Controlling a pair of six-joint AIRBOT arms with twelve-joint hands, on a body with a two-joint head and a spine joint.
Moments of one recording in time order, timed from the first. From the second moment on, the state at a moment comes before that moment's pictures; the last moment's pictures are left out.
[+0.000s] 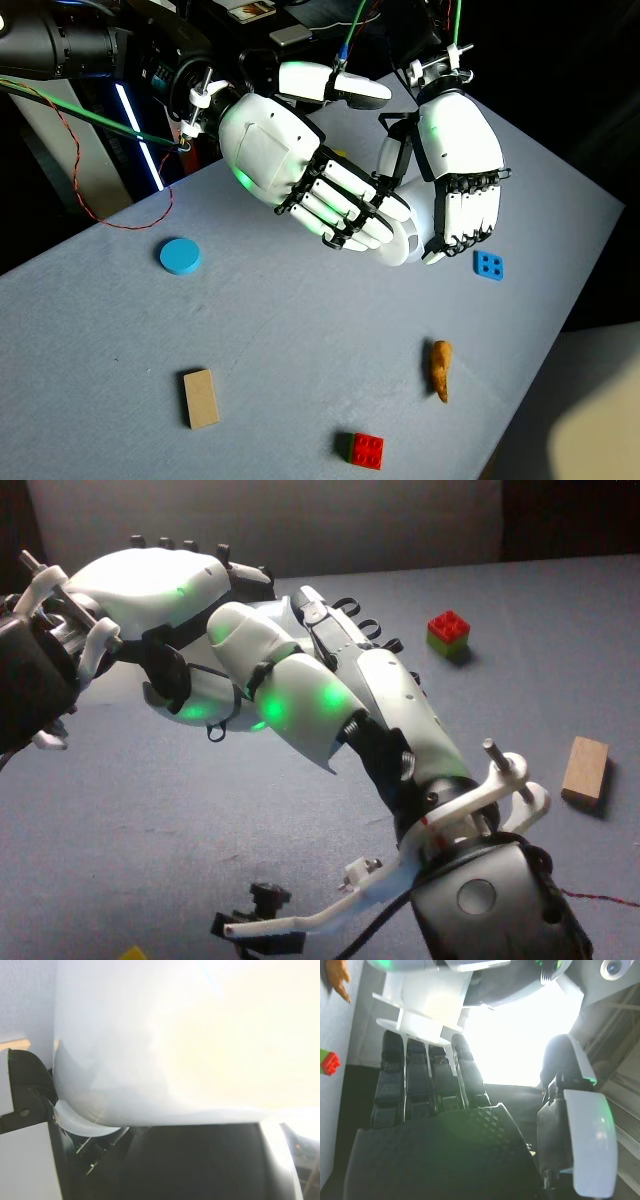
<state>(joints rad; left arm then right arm) 0.53 -0.95 0.95 -0.67 -0.46 1.44 -0.39 -1.51 0.66 1.25 1.40 -1.01</state>
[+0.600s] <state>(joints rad) 0.55 -0.98 0.93 -0.65 -0.46 1.42 -0.45 -1.26 0.54 1.07 1.31 -1.04</state>
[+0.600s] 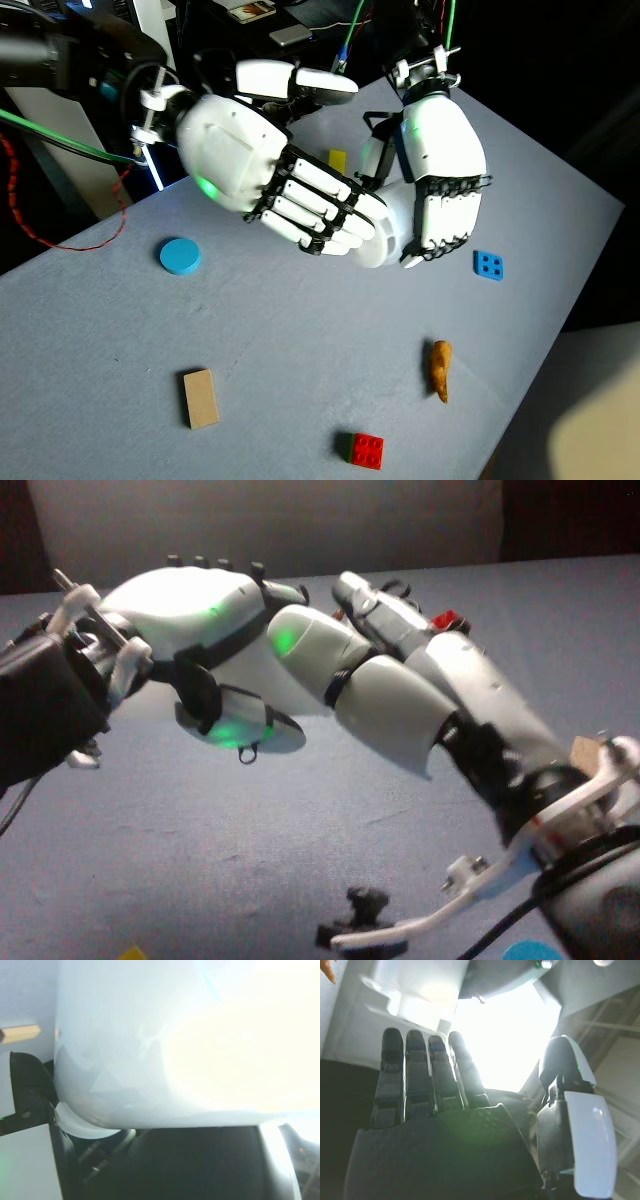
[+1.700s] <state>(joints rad) 0.70 -1.17 0.96 -0.72 -0.55 1.46 -0.54 -0.97 0.51 1.03 1.02 -1.57</state>
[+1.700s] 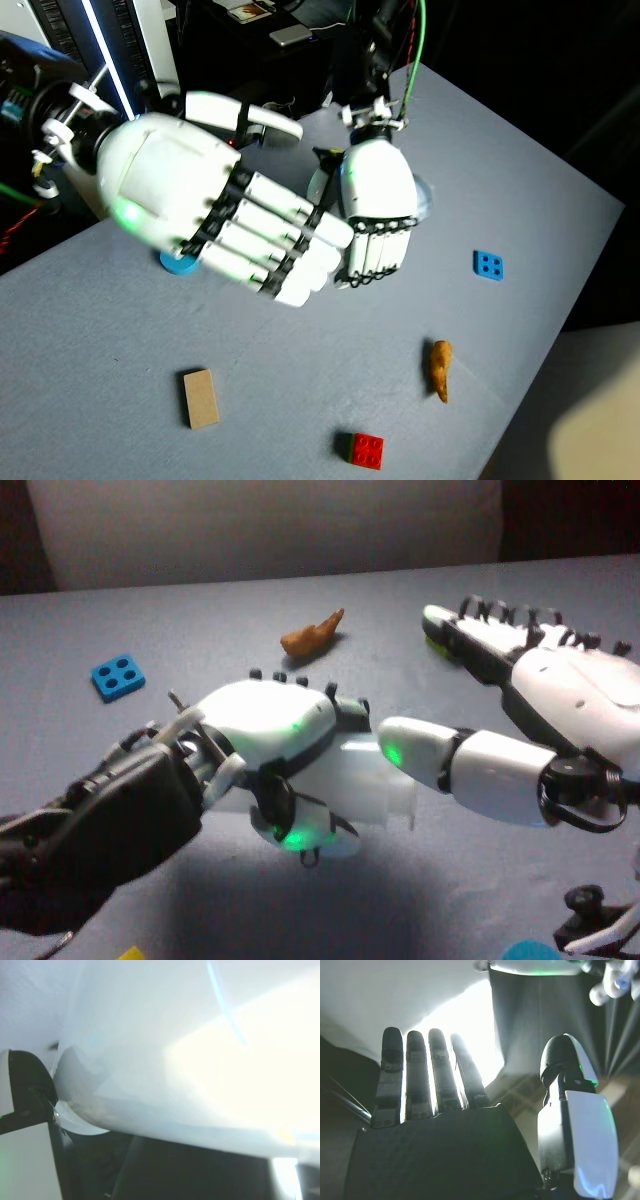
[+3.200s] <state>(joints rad) 0.73 -1.28 1.07 -0.70 -0.58 1.47 -0.50 -0.98 0.49 1.07 1.06 -1.61</state>
